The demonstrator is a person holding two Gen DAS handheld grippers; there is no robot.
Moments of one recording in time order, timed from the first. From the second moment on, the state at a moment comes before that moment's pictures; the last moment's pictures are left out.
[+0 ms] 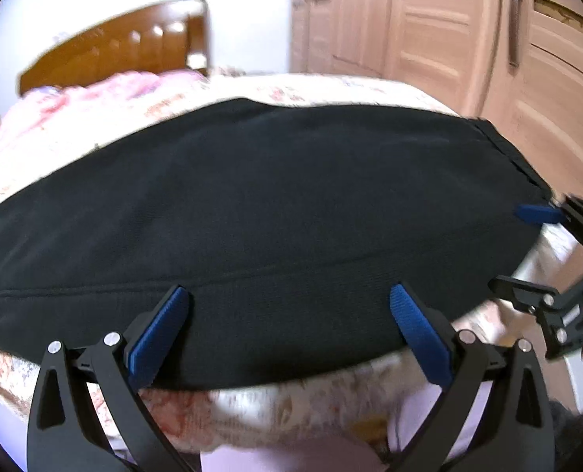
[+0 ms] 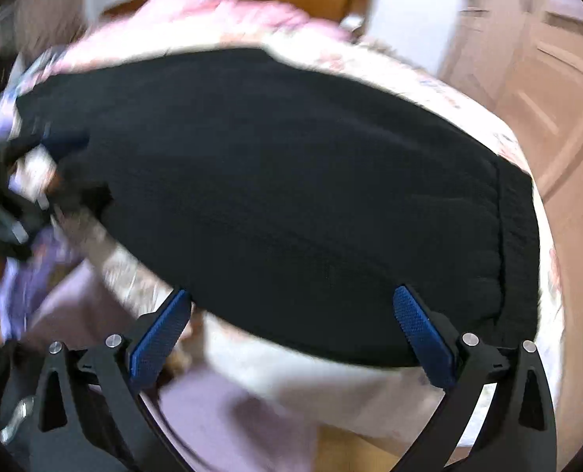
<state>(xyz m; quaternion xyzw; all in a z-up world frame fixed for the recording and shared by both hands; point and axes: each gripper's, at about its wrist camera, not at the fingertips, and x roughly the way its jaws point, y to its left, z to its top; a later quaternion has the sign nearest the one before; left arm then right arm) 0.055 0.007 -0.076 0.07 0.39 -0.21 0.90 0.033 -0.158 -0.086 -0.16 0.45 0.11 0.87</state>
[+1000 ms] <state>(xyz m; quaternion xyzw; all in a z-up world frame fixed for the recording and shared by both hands) 0.359 -0.013 -0.082 -0.01 0.45 -0.16 0.88 0.206 -0.189 -0.093 -0.04 0.45 0.10 0.89</state>
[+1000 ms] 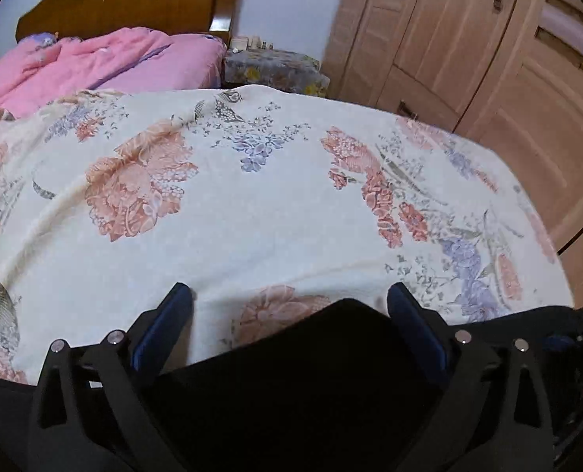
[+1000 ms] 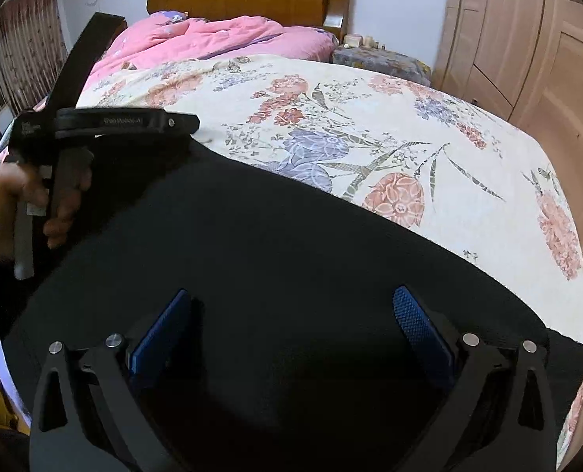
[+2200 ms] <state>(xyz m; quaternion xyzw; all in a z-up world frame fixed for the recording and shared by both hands) 0.041 0.466 -0.040 -0.41 0.20 0.15 0.88 0.235 0.008 -0.074 -0.08 0.45 0.30 0.84</state>
